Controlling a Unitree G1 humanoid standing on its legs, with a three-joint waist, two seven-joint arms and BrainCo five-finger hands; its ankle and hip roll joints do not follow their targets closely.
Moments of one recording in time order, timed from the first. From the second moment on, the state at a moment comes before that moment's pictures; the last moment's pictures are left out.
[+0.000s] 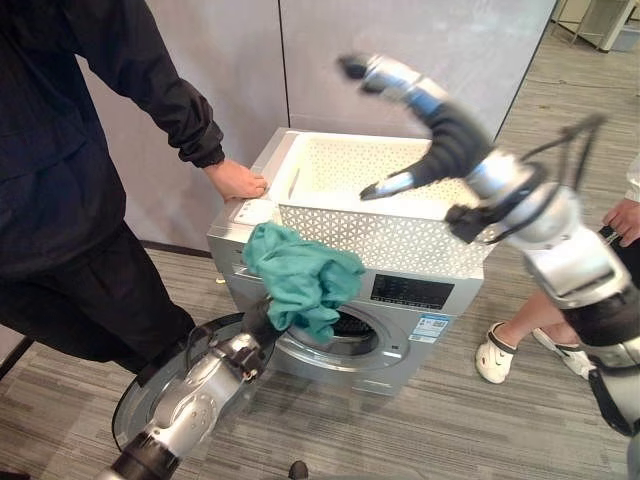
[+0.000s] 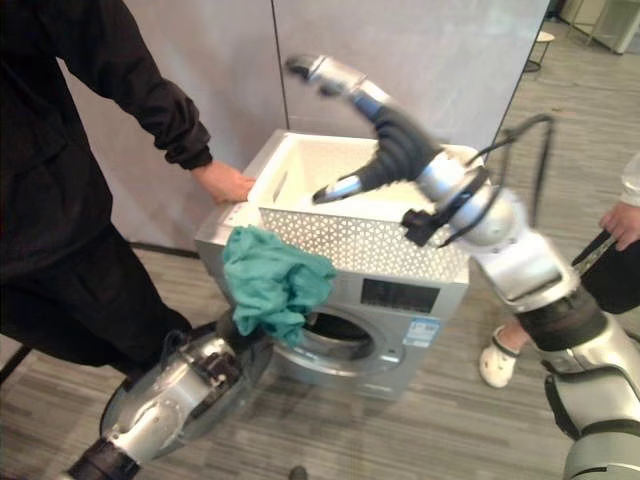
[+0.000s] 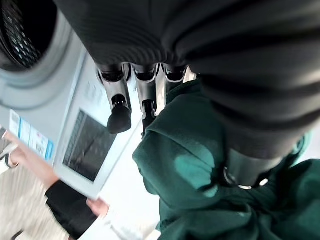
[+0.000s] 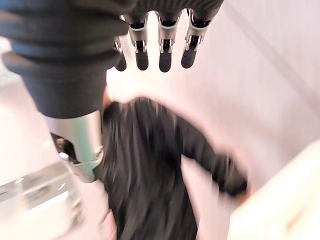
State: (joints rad) left arm 0.04 0.54 -0.37 -0.04 -1.11 0.00 -0.23; right arm -0.71 -0.91 0.18 -0.21 0.14 -0.22 0.04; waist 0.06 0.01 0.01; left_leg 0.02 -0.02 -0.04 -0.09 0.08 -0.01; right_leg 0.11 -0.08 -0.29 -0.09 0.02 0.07
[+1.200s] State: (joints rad) left arm -0.31 0.52 -0.39 0.23 -0.84 -0.14 -0.10; right arm -0.12 -0.49 -0.08 -0.03 0.26 -0.30 -0.13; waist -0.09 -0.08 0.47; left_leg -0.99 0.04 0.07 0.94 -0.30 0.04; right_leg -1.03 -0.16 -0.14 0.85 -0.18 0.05
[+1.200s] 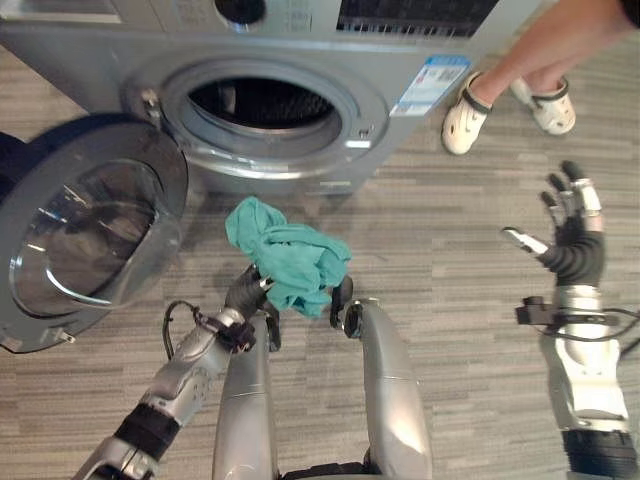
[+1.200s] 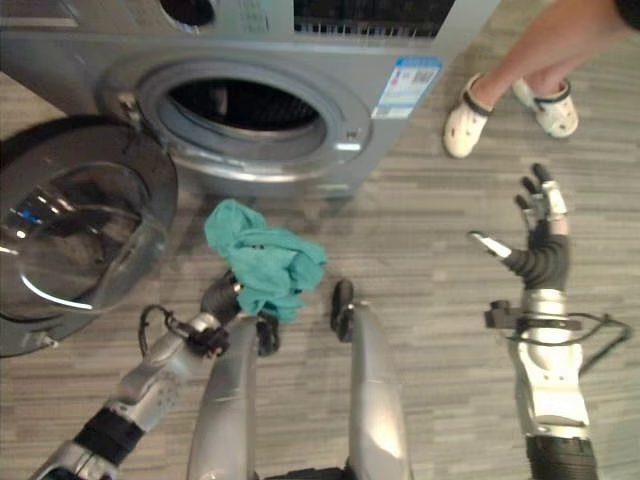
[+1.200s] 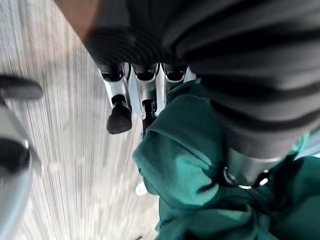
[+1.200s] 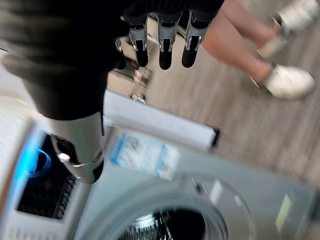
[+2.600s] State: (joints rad) left arm -1.53 0.59 -0.44 1.22 -0.54 -0.11 0.37; right arm -0.28 -0.58 0.26 0.13 0.18 -0.29 -0.15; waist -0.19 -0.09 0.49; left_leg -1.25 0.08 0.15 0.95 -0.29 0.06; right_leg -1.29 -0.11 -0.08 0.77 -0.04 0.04
